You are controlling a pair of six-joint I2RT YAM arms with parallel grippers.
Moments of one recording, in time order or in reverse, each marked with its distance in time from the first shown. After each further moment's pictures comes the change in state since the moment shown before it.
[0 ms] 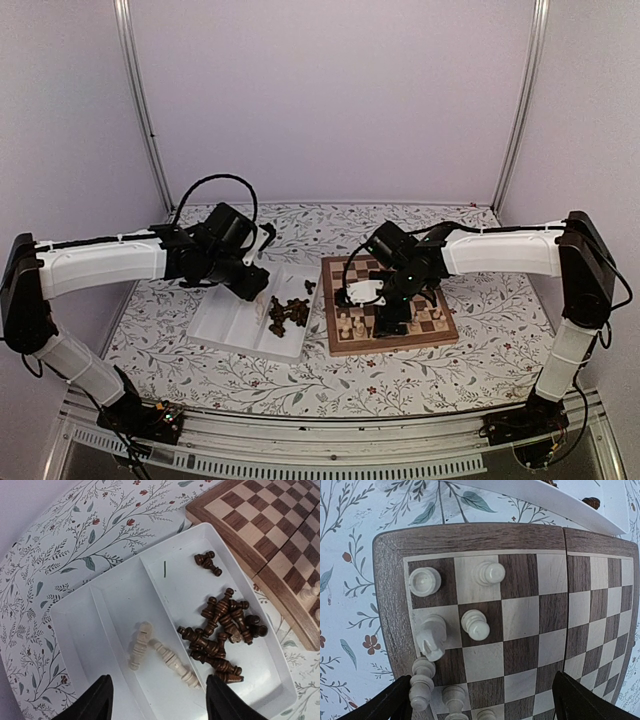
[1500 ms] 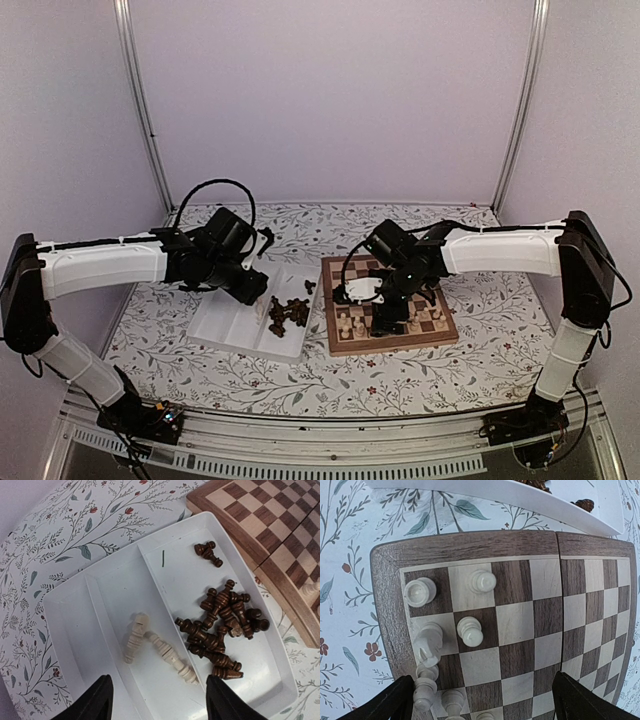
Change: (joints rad) left arm 0.001 0.000 -0.027 -0.002 0.010 -0.037; right arm 0.000 0.005 0.011 0.008 -0.009 0.034
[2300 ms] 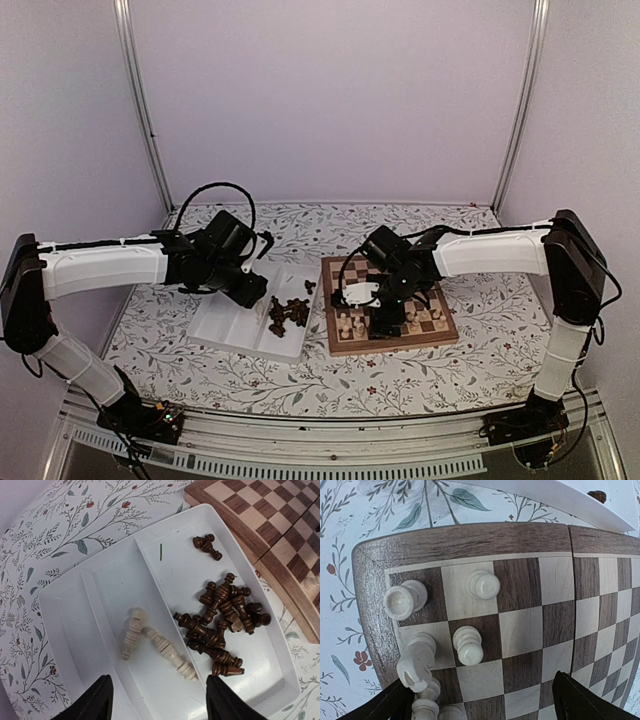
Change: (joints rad) left arm 0.000 0.000 -0.017 0.002 0.008 0.000; right arm 0.000 0.053 0.000 0.029 0.009 0.004
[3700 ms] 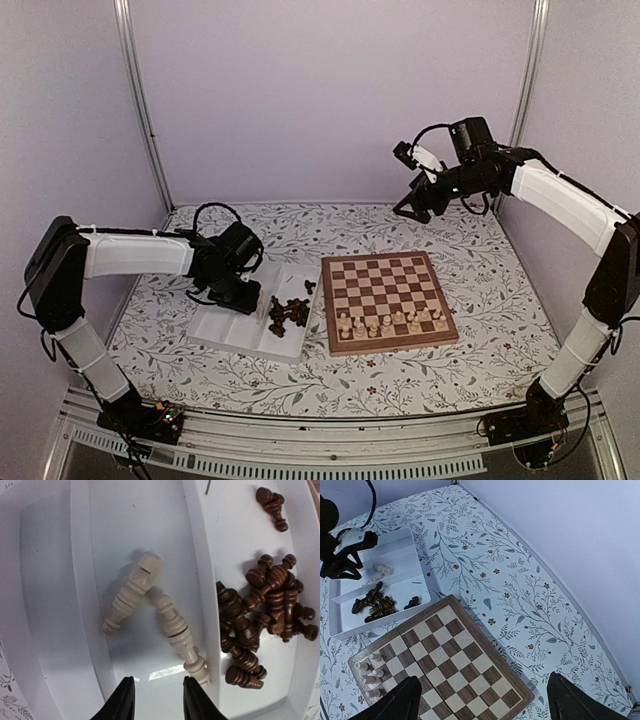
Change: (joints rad) left arm 0.082 0.186 0.044 -0.108 0.102 -0.292; right arm -0.409 -0.188 0.353 -0.033 -0.299 0.253
